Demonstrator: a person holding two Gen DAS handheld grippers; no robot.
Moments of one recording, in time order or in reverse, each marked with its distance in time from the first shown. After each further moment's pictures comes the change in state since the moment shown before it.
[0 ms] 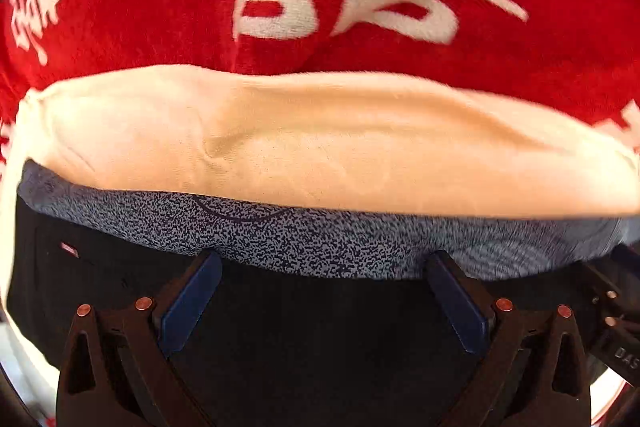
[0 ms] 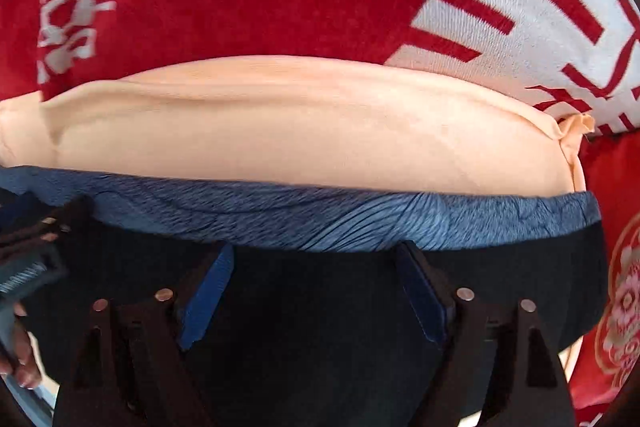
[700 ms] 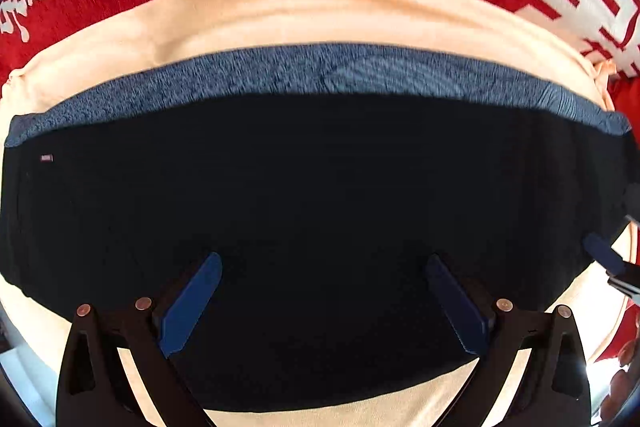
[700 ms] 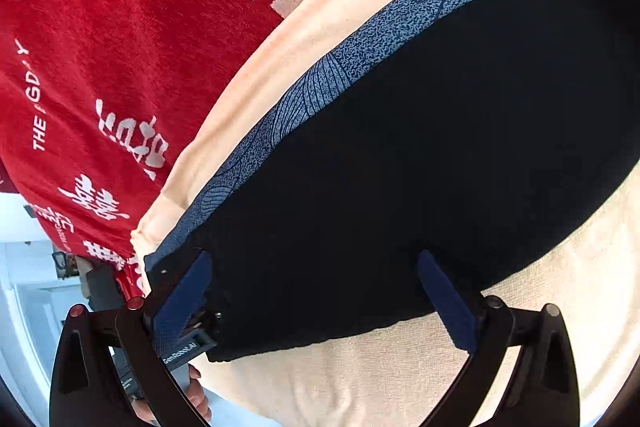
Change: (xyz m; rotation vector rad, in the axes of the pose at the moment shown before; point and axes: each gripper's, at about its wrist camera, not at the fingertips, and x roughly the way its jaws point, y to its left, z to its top) left arm -0.037 -0.039 -0.095 0.142 0.136 -0.070; right arm -0.019 -0.114 -0.112 0.544 0.021 0.656
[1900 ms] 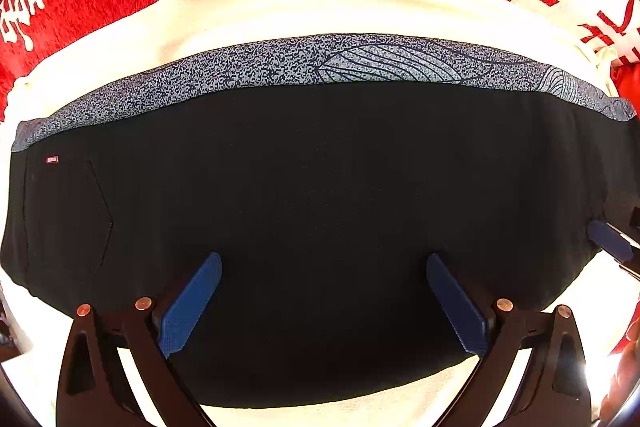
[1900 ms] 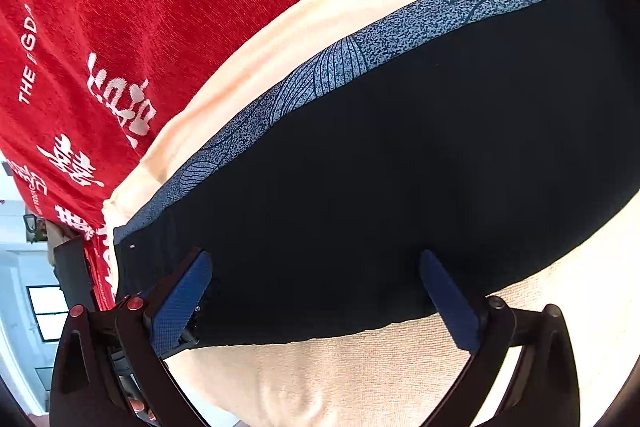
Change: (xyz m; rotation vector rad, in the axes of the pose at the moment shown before) left arm 0.003 -0.010 -0.009 0.028 -0.009 0.035; right arm 0.026 0.030 -0.007 -0.131 0.022 -0.103
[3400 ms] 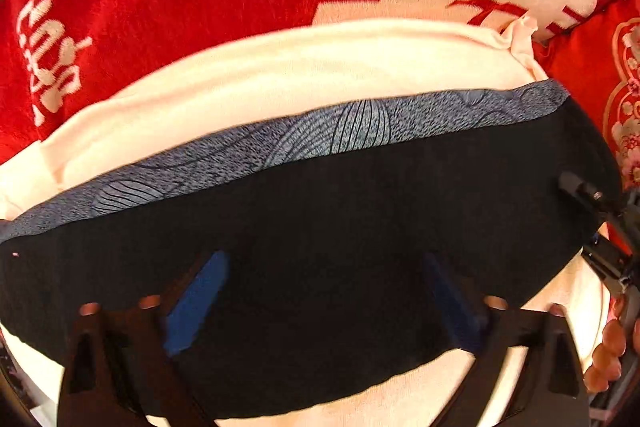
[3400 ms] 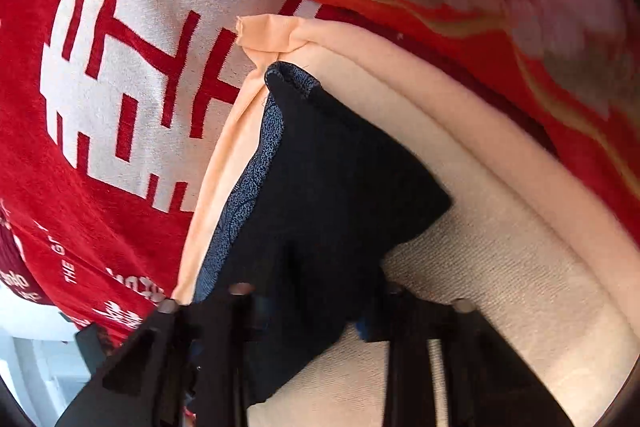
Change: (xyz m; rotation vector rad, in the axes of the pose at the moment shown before) left arm -0.012 -0.218 0.068 0.160 -0.089 -0.061; right arm -0.098 -0.183 0.043 0.367 -0.318 0.169
